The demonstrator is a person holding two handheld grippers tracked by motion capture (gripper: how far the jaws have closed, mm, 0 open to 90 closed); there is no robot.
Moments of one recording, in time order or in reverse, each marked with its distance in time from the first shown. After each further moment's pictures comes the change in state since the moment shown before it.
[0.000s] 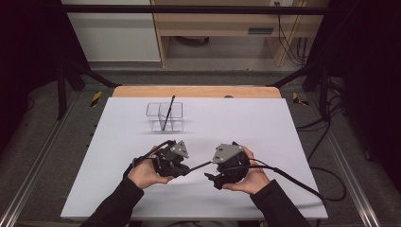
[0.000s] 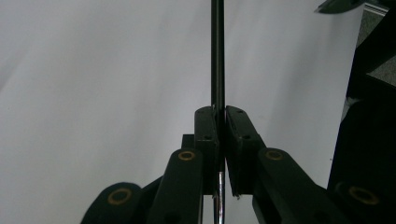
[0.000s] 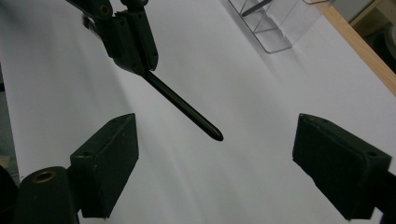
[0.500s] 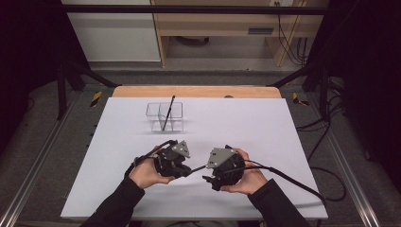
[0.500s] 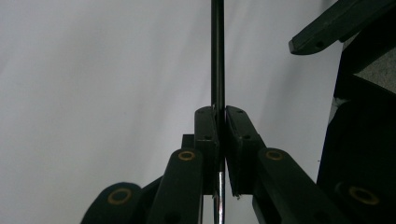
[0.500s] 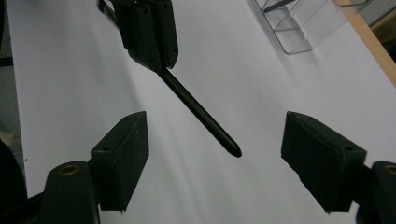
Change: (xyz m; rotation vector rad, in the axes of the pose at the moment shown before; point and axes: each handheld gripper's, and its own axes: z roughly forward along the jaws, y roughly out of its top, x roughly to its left) left arm -0.001 0.003 0.000 -0.001 -0.034 -0.009; right arm 0.007 0.004 0.008 0.044 0.039 -0.088
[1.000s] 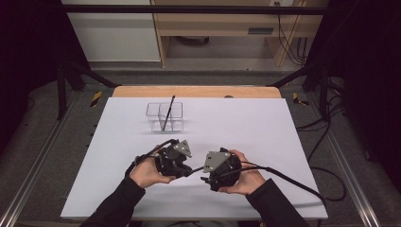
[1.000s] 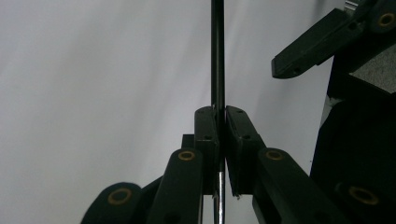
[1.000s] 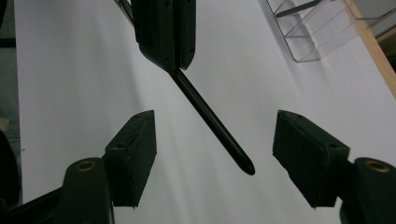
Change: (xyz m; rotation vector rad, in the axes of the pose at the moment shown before) left arm -0.003 0.007 -0.004 0.010 -0.007 -0.002; right arm 0.006 0.004 0.005 0.011 0.006 -0.094
